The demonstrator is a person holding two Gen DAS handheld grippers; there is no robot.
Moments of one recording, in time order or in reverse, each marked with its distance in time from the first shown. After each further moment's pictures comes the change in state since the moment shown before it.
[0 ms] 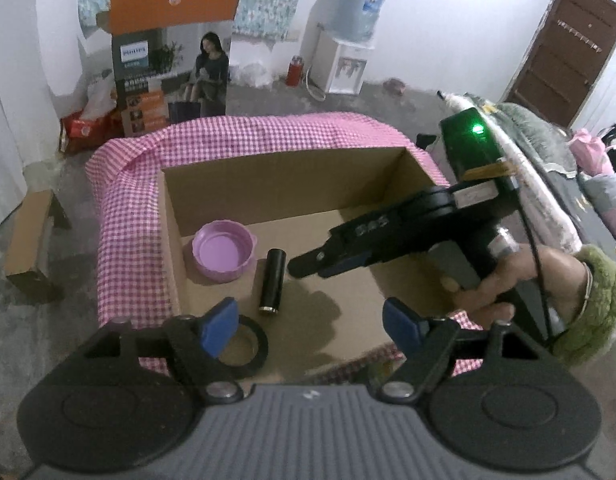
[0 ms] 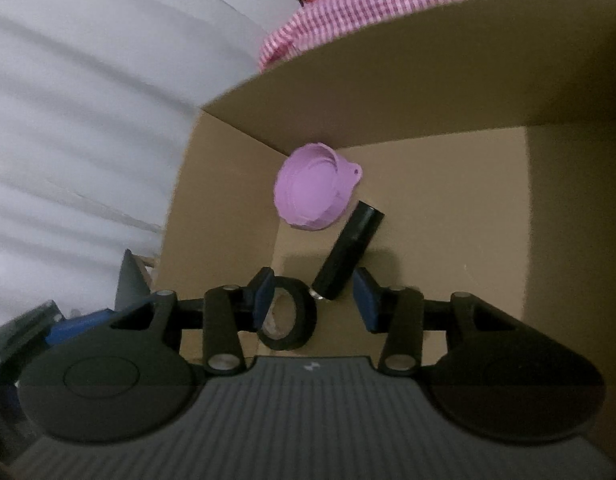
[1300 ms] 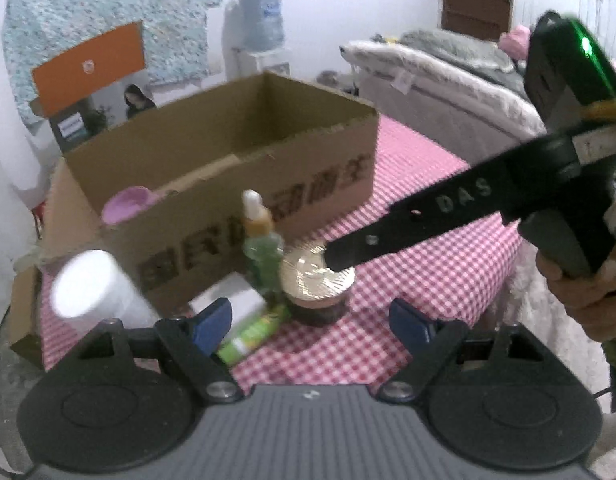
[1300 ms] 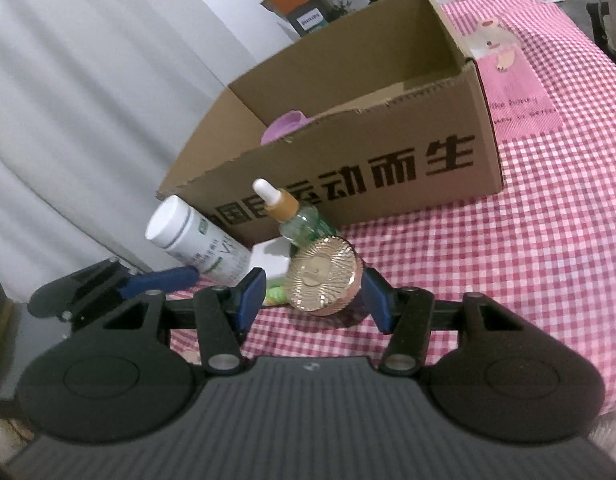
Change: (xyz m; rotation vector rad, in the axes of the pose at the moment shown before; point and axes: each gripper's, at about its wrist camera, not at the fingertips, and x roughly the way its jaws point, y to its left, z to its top) left arm 0.041 -0.114 -0.151 0.378 -0.071 0.035; right arm -0.076 -0.021 -0.230 -0.066 -0.360 -0.094
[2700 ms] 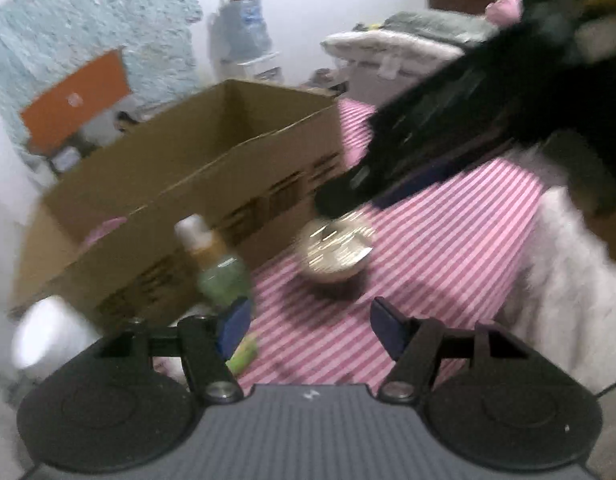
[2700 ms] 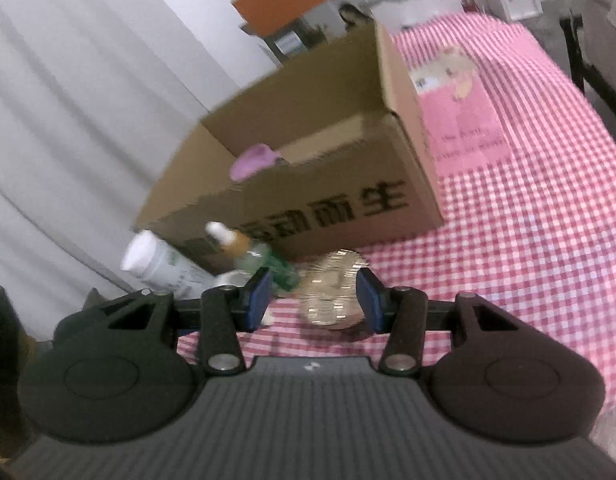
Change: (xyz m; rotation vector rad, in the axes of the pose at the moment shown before) left arm 0.024 -0.040 0.000 0.120 -0.009 0.107; right arm -0.040 -0.015 0.009 0.004 -0.086 -0.038
